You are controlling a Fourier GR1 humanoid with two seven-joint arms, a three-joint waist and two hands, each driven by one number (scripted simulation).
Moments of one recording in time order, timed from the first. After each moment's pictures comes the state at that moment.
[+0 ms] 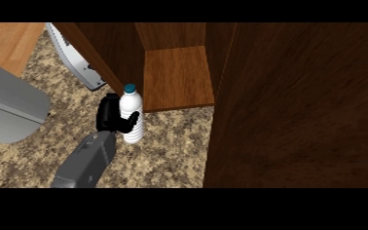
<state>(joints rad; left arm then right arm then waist) -0.59 0.12 -0.07 -0.32 0.44 0.12 -0.78 0.18 -0.29 -0.31 -2.31 -0.52 0.22 0.23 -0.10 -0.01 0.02</state>
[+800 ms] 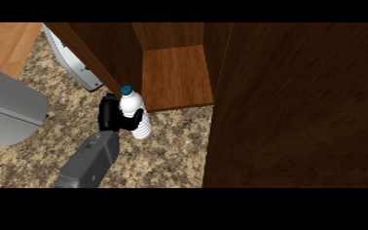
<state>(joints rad) -0.61 0.11 -0.07 -0.31 0.47 0.28 -0.85 0.16 -0.35 -0.41 -2.23 -0.64 0.29 0.21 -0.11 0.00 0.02</state>
